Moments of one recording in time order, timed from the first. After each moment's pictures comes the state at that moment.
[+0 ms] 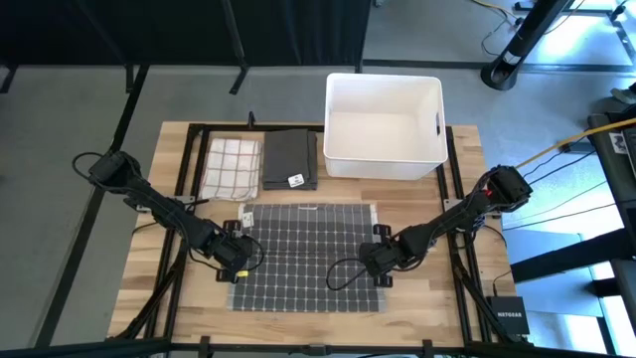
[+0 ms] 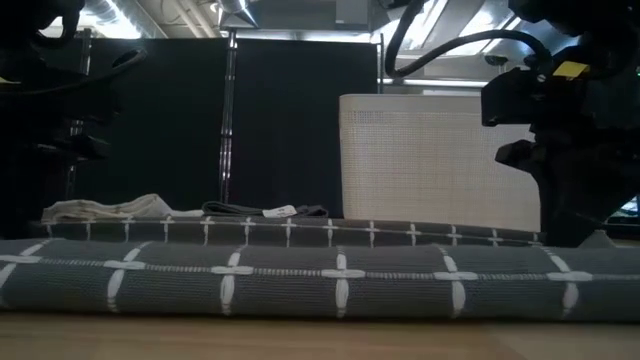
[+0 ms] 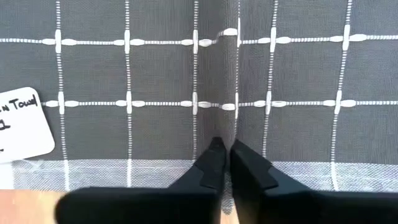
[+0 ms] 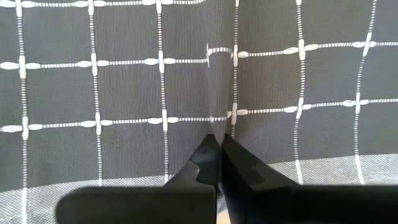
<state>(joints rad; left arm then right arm) -0.56 1.43 0.58 -0.57 -0.17 -0.54 0.47 1.68 0.81 -0.45 0.15 0.49</state>
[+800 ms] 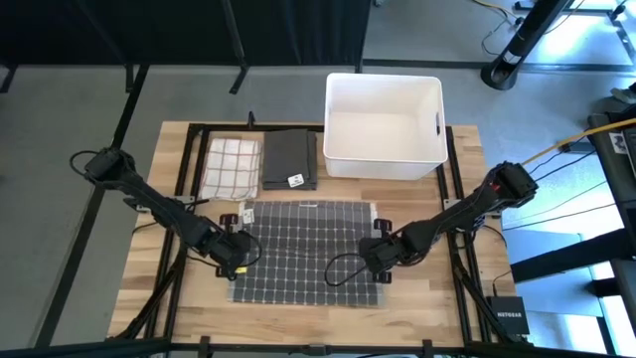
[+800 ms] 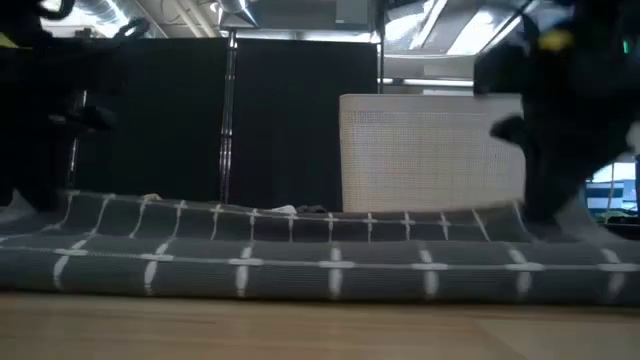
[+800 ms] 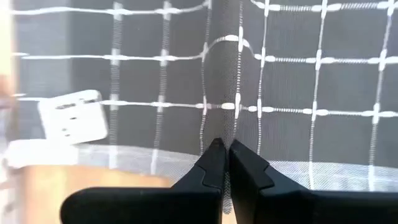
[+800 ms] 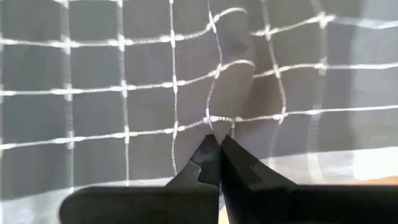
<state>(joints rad) -0.56 1.33 0.66 -0.70 -0.29 -0.55 0.47 1.59 0.86 -0.53 0.22 0.49</state>
